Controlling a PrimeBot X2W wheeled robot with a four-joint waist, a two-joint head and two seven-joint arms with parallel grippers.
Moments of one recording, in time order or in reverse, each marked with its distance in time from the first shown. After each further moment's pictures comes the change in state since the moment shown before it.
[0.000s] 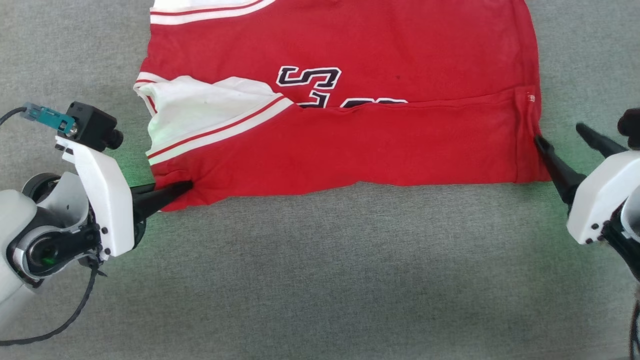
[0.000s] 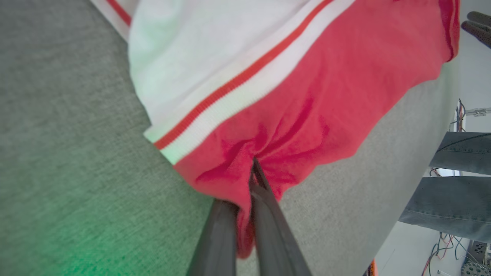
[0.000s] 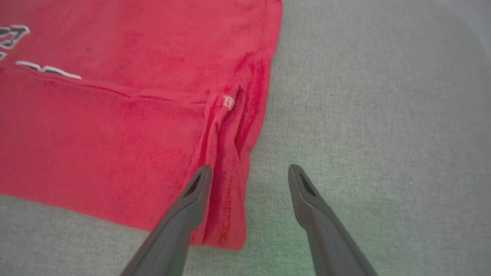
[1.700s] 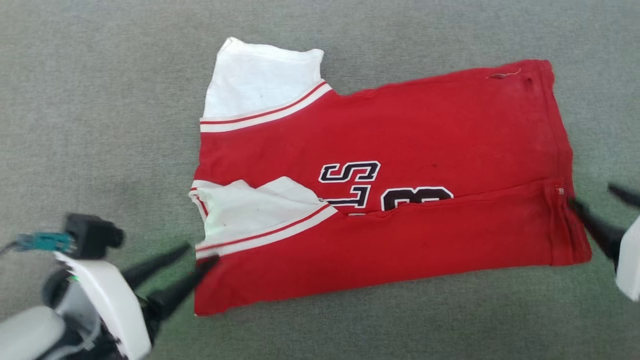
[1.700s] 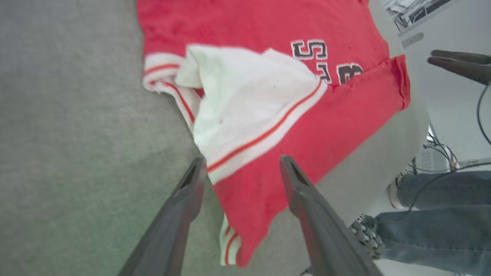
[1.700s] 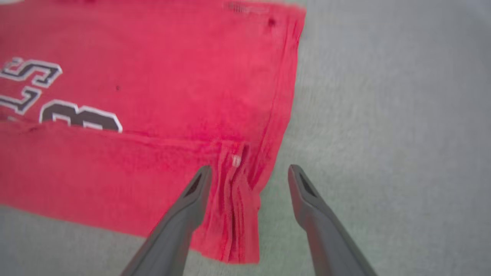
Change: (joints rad) left arm 0.346 0.116 -0.022 -0.331 0.041 0.096 -0.421; right arm 0.237 -0.215 -0.035 -0.197 0.202 -0.001 0.266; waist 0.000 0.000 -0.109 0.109
